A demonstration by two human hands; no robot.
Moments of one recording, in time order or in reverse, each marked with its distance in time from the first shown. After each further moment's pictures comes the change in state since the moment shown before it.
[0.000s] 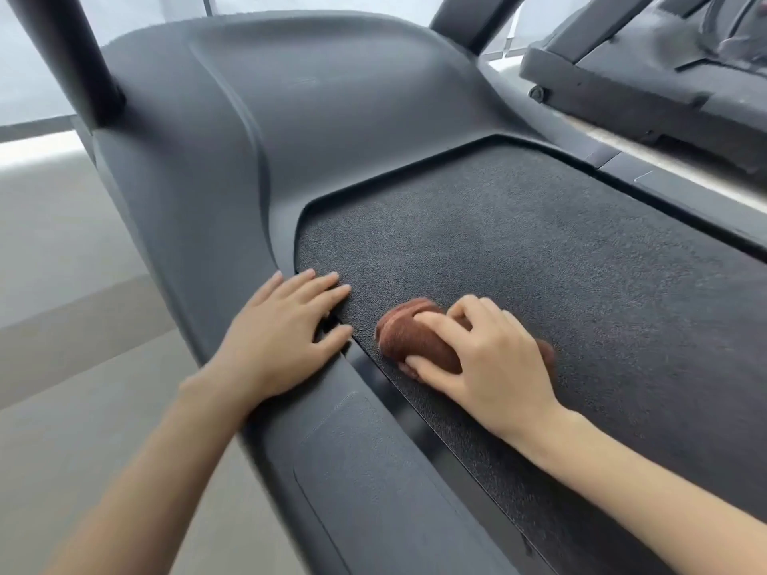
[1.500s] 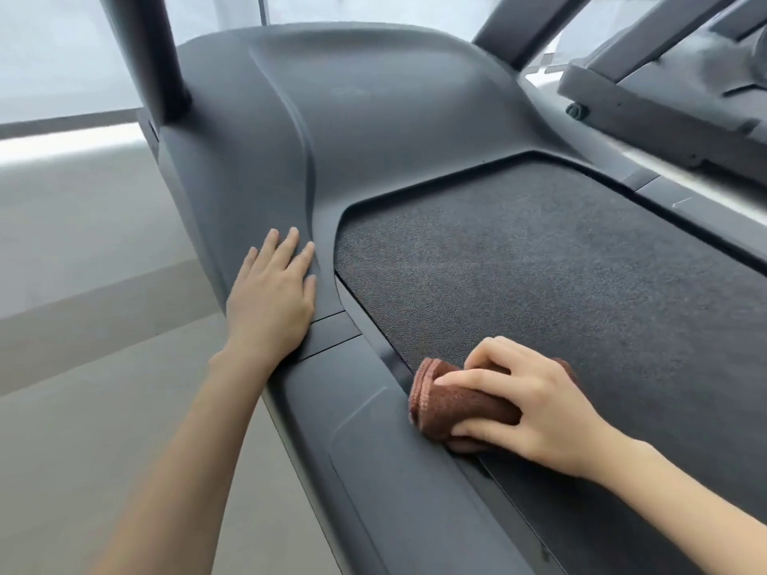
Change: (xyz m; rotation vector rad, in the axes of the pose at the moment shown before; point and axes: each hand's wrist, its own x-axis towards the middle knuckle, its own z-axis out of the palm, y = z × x) left_hand 0.003 -0.038 -0.001 -0.046 0.286 -0.326; right_hand -0.013 0.011 -0.025 0.366 -0.195 -0.339
